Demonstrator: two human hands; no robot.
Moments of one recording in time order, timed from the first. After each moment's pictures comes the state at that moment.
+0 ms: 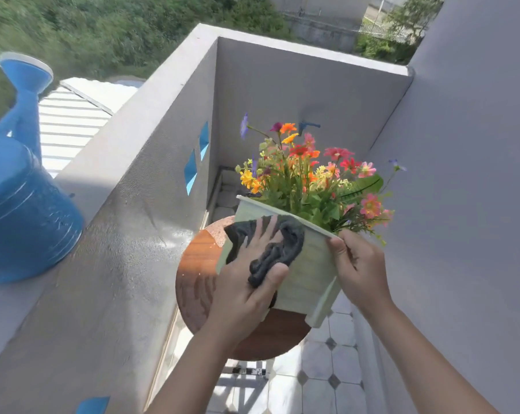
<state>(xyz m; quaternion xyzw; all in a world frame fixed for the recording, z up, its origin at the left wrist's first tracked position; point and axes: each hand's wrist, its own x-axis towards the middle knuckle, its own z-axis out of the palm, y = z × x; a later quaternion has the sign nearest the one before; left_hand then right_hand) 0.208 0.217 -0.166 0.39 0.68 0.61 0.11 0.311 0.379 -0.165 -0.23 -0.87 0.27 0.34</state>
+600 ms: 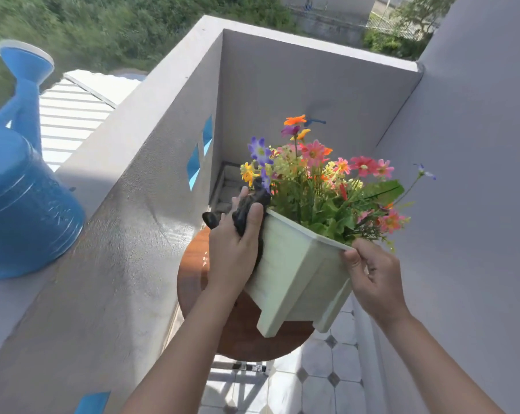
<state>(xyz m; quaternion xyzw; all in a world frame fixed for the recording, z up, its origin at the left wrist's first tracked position) 0.171 0.243 -0.169 0.20 0.75 0.62 0.12 0.330 0.376 -0.173 -0.20 -0.87 0.29 0.34</state>
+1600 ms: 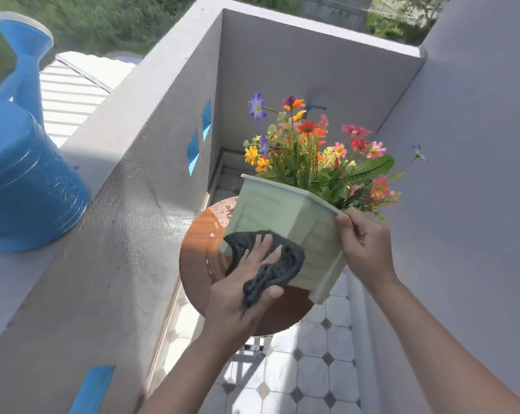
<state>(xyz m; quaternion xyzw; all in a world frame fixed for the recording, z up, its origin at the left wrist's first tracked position) 0.227 0.173 -0.197 0.47 0.66 0.59 0.05 0.316 0.374 -0.160 -0.24 -0.87 0.27 0.33</state>
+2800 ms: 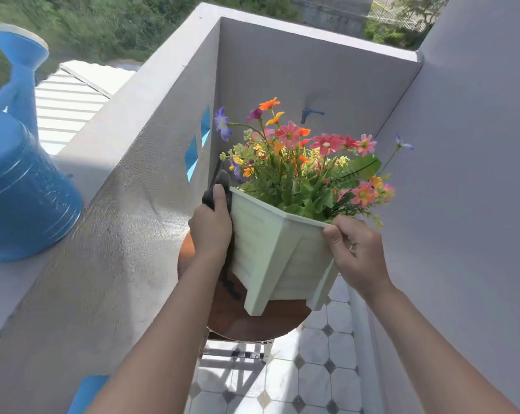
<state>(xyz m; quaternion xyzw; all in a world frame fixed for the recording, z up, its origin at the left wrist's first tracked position) 0.138 0.253 -0.182 0.00 0.81 0.56 0.16 0.311 0.375 -0.161 -0.15 -0.88 0.29 0.34</state>
